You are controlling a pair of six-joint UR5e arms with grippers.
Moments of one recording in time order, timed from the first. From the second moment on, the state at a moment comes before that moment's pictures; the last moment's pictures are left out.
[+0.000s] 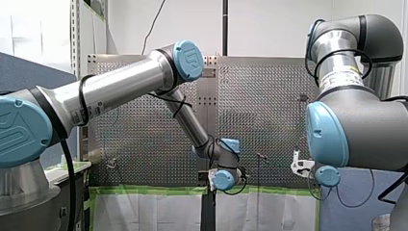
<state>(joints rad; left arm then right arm) -0.83 -2.68 -1.34 -2.40 -1.96 -1.81 1.54 -0.70 1.92 -1.12 1.43 1.63</state>
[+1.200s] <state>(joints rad) -0.86 -2.69 -1.25 -2.41 -1.95 -1.78 1.49 -0.70 1.85 -1.02 1.30 1.59</state>
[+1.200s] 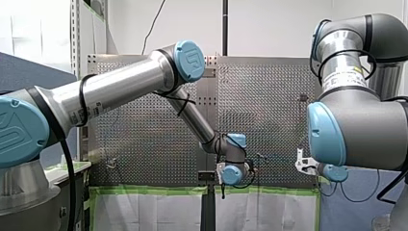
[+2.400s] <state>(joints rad) -0.81 -2.75 -1.17 -2.44 -1.91 -1.78 1.46 -0.70 1.84 -1.04 1.27 1.59</state>
